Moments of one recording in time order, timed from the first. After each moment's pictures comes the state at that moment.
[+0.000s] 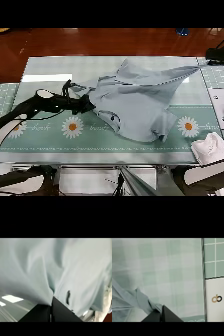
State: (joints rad) left arm -0.14 -1.38 0.79 0.44 -0.90 -1.23; right arm -0.29 -1.75 2.04 -1.58 1.49 1.44
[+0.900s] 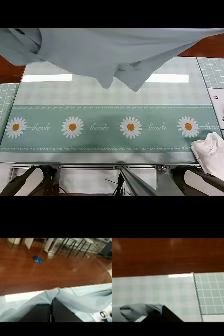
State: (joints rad) left arm 0.47 -0.98 1.79 0.43 -1.34 -1.32; right arm -0.29 -1.16 2.04 -1.39 1.43 1.46
